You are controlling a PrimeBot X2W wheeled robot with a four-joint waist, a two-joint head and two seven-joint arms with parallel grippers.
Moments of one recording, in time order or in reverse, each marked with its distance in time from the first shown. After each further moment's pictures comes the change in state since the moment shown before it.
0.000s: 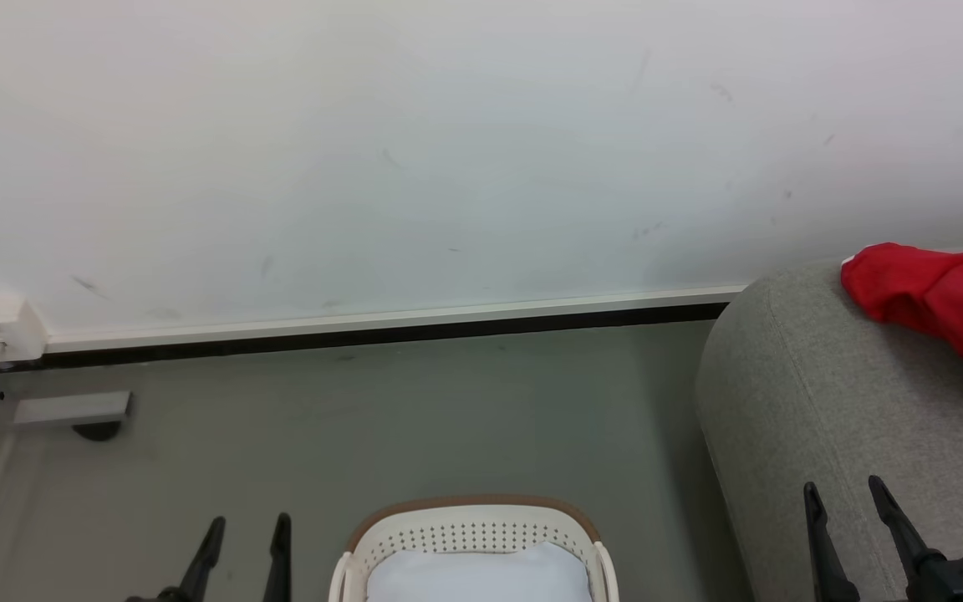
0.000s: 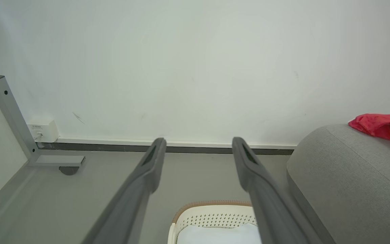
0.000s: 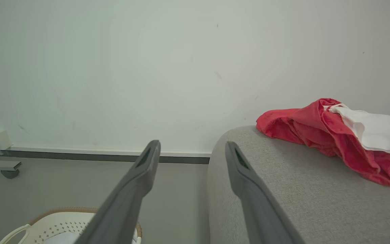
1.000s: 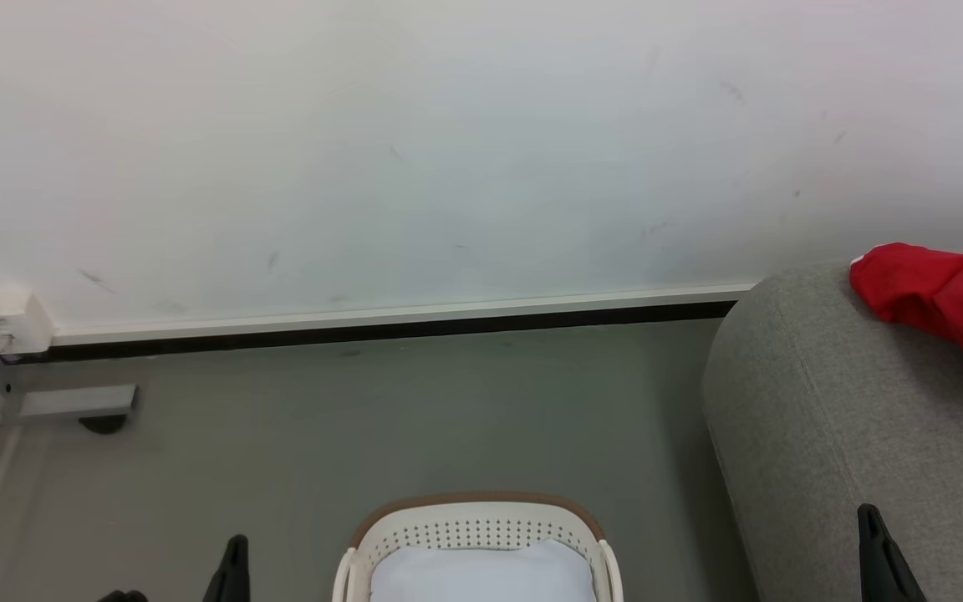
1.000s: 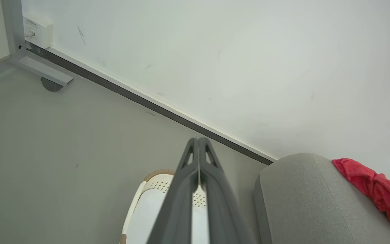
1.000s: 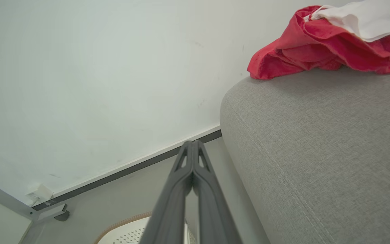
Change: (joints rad) left arm -0.026 -0.053 0.067 0.087 -0.367 -0.066 0.105; right arm 0.013 0.015 -0.019 0.032 0.420 0.000 0.109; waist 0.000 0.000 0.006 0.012
